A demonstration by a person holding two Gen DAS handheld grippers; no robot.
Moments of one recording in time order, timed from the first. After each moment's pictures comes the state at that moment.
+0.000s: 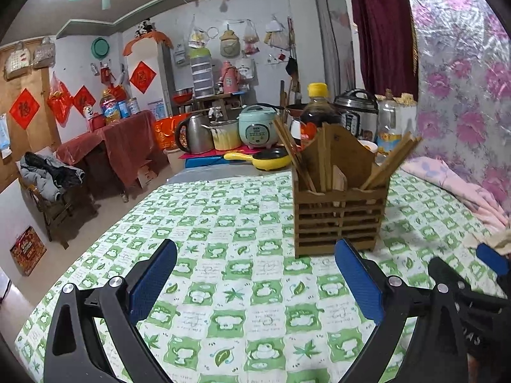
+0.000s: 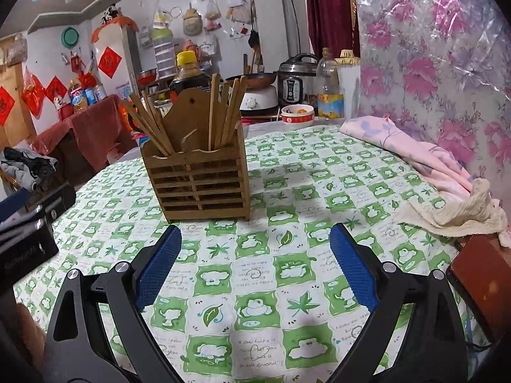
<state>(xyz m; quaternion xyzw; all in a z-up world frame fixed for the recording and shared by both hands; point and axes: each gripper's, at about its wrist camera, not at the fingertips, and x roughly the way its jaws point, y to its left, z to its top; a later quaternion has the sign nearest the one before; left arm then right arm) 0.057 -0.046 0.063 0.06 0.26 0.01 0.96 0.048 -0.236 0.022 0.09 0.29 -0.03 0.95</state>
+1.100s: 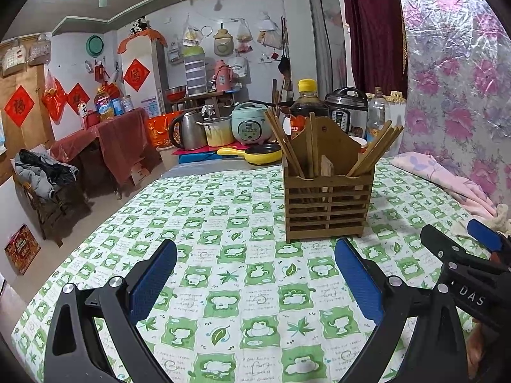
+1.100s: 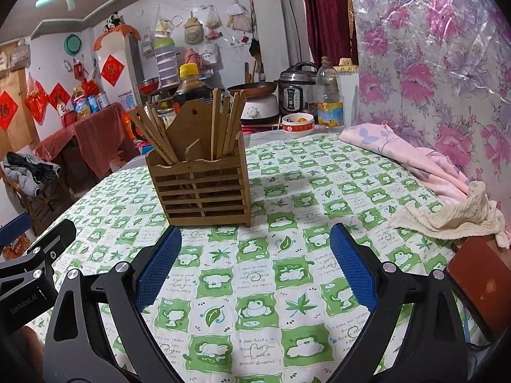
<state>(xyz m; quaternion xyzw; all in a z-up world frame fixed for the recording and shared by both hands) 0.031 -0.042 0.059 0.05 0.26 0.00 0.96 0.037 -0.239 0.029 0.10 0.27 -0.03 0.96</state>
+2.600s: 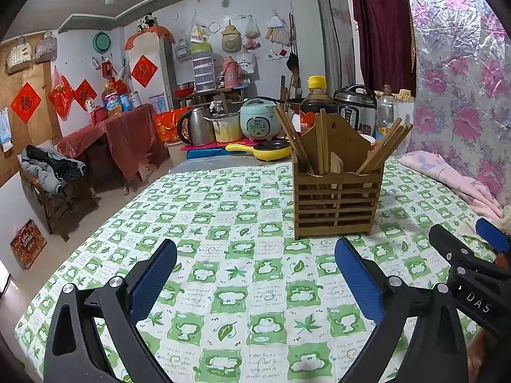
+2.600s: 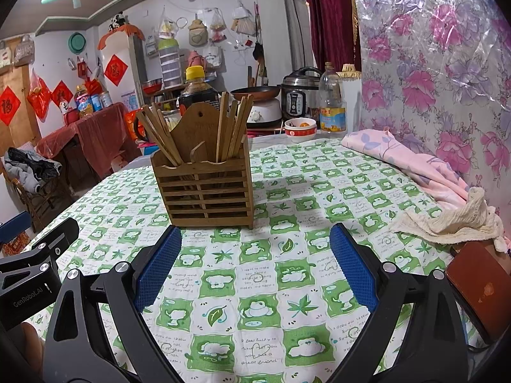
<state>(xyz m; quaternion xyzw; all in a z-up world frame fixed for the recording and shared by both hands) 0.030 -0.045 0.057 0.05 0.27 0.02 0.96 0.036 -0.235 0.034 0.09 0.27 -0.02 0.96</state>
